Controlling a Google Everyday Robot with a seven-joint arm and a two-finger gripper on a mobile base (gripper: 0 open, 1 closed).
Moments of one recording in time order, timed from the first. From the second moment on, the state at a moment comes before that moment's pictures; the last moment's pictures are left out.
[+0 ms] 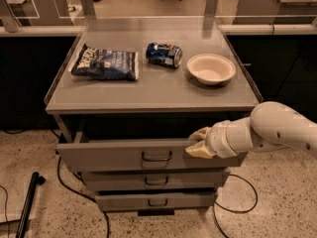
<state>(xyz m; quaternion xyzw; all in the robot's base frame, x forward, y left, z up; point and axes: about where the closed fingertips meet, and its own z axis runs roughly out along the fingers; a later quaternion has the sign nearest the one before) 0.528 -0.115 0.680 -0.55 0.74 0.15 0.34</state>
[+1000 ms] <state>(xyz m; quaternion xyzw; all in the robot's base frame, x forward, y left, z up) 0.513 -0.118 0.679 -0.54 0.75 0.15 0.34</state>
